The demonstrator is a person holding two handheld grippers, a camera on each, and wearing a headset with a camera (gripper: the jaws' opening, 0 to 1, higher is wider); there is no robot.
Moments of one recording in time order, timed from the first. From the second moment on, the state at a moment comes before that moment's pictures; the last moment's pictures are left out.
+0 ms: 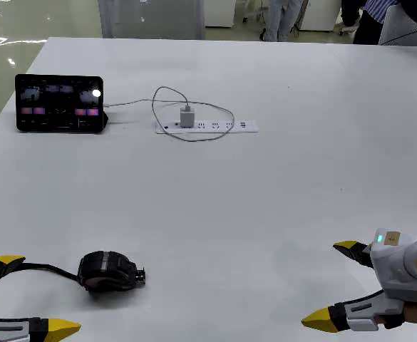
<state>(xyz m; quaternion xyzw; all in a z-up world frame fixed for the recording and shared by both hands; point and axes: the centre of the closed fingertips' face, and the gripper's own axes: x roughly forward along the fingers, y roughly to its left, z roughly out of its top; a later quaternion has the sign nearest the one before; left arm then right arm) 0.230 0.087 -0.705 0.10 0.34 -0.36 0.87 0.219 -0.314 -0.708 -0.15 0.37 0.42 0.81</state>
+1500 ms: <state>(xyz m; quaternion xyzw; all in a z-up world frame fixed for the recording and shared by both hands) 0.241 0.086 -0.705 0.15 0.34 -0.41 0.84 0.221 -0.293 -0.707 -0.17 0.35 0.46 0.80</state>
